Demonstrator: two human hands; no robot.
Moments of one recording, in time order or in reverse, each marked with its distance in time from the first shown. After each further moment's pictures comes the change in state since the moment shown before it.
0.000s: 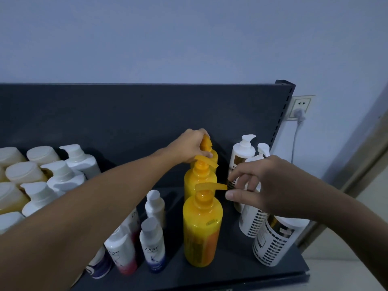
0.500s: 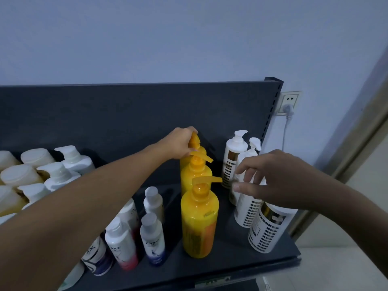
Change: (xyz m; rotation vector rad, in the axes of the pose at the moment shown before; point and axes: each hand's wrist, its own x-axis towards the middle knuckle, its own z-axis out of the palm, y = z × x) left_hand -0.011 -0.005 -0.011 0.065 -0.063 -0.054; right_hand -0.016 0.002 -0.004 -0.149 0.017 0.141
